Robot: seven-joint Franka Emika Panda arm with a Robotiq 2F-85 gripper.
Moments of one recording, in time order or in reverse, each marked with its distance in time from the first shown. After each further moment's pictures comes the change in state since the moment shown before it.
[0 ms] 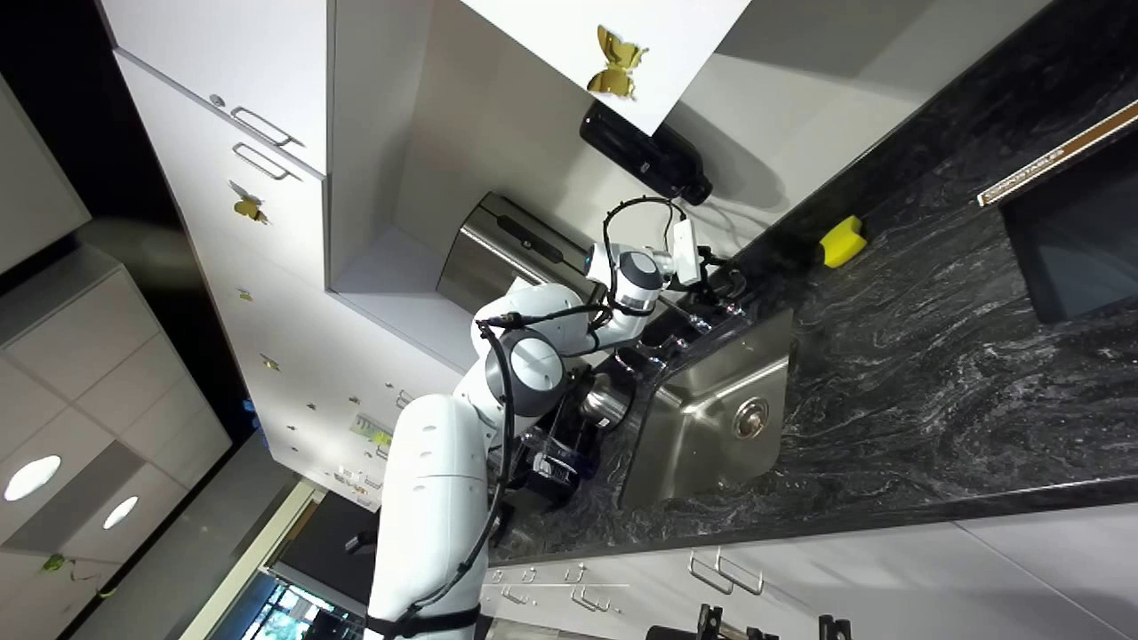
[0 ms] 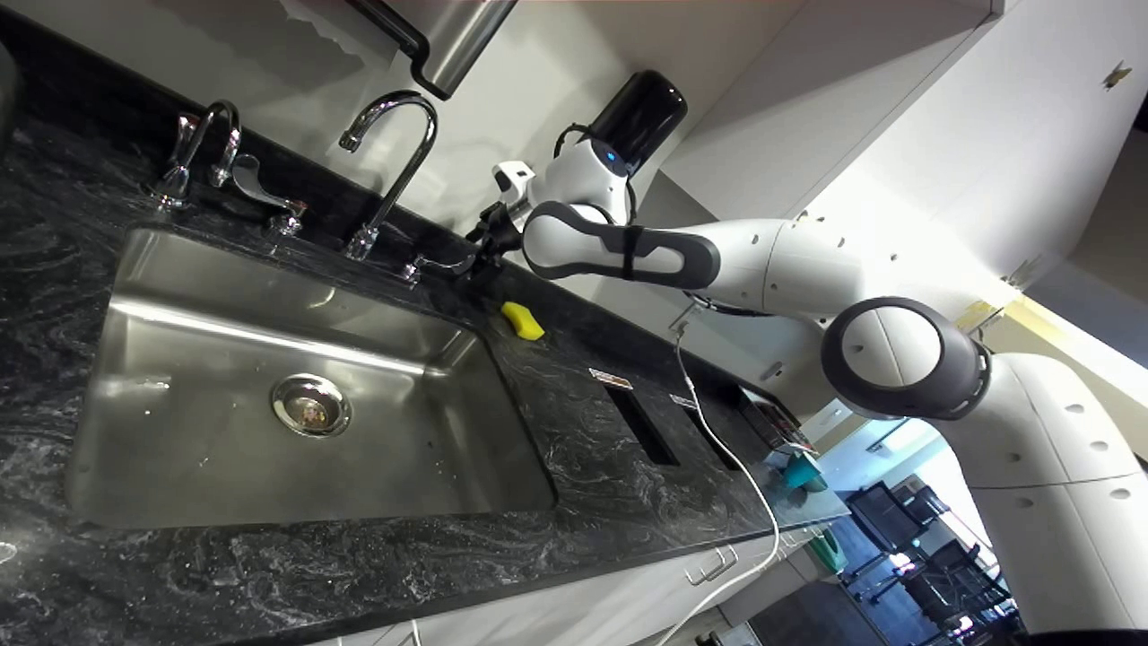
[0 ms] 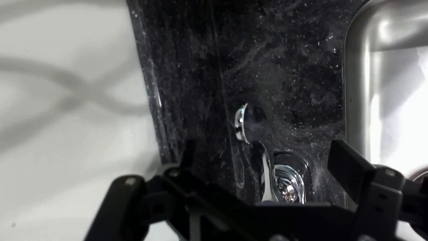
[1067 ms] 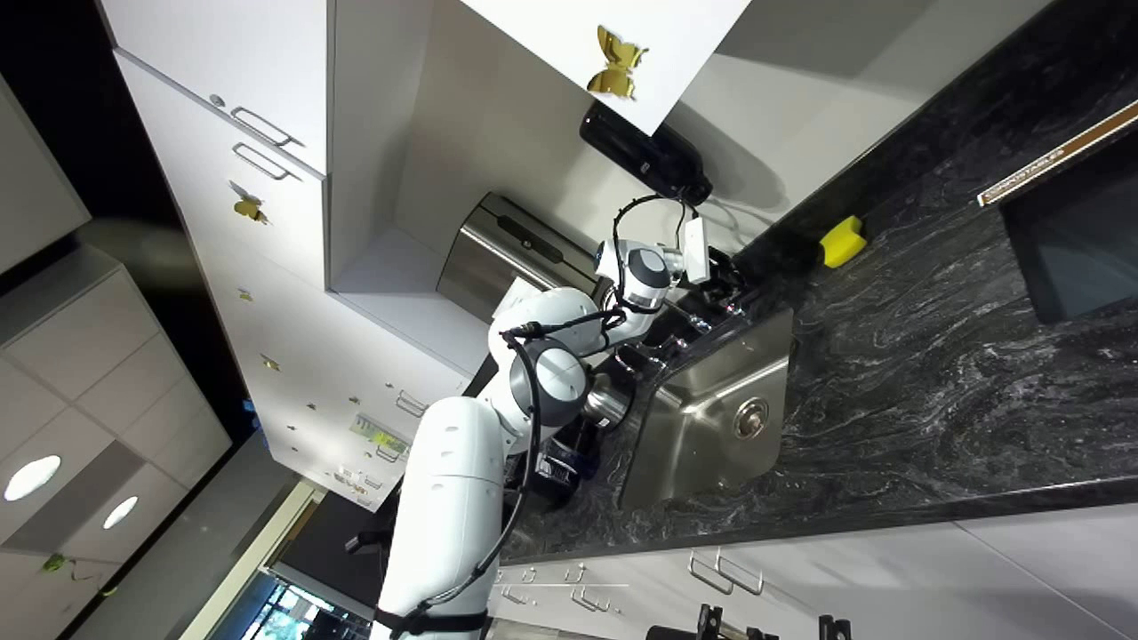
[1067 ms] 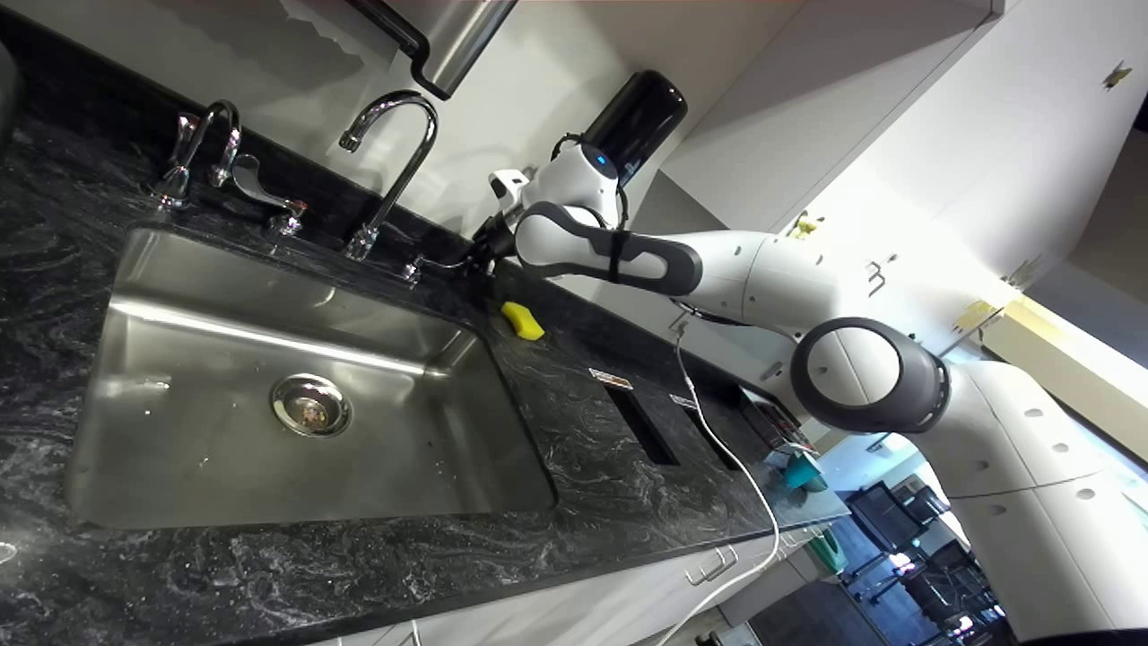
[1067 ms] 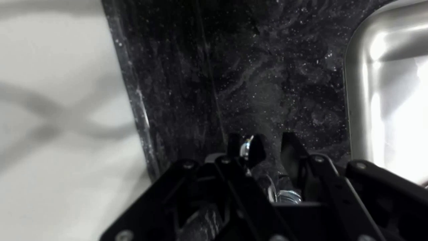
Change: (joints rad) arm -0.002 0.097 -0.005 0.151 0.030 -0.093 -0.009
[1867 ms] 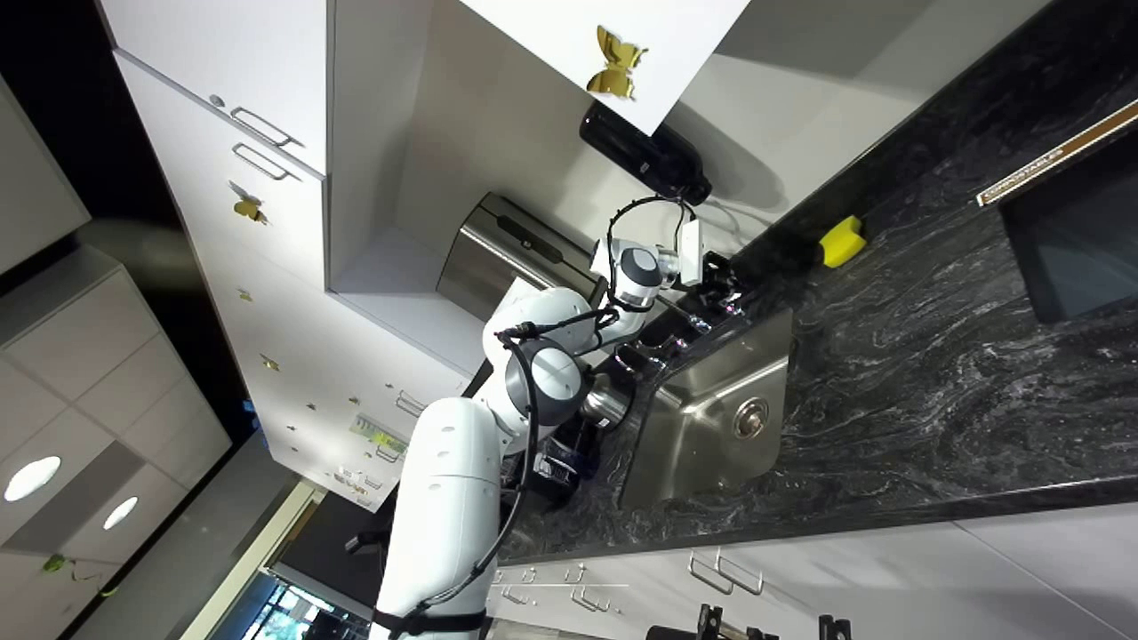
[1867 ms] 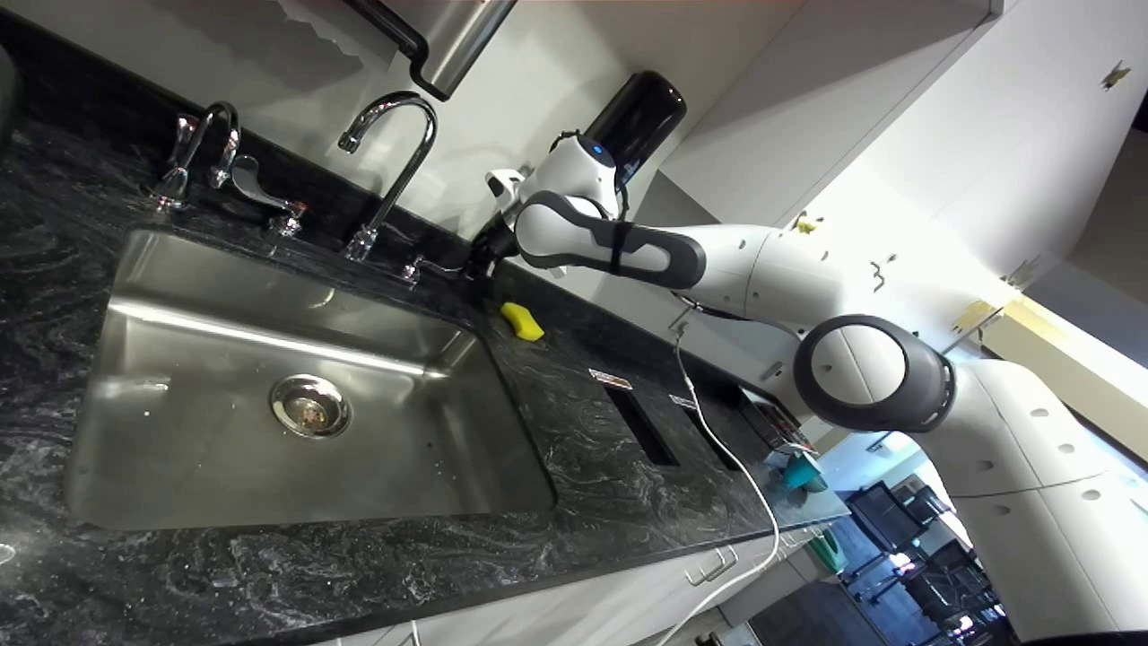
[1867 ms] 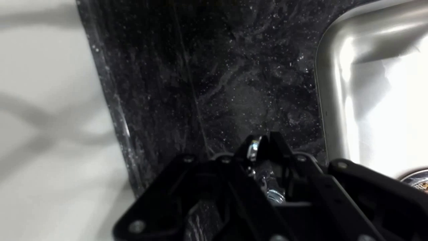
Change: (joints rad) arm 0.015 -0.014 0.000 0.009 0.013 -0.102 0.018
